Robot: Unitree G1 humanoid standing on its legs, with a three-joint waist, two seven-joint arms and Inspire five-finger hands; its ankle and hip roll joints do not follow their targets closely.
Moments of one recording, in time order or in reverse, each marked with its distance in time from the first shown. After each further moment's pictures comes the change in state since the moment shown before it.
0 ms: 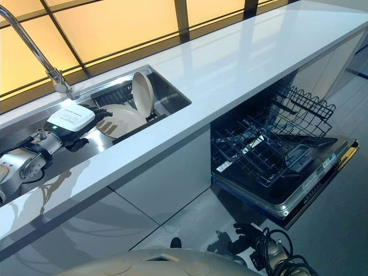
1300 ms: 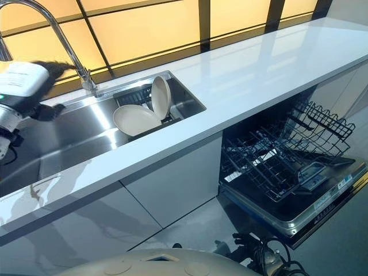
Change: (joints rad) left arm 0.081 0.116 0.248 -0.157 -0.240 0.013 -0.071; right arm 0.032 0.032 0.020 0.038 0.010 -0.001 -0.032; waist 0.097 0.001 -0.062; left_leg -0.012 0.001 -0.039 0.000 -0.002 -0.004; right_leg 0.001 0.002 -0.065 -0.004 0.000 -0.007
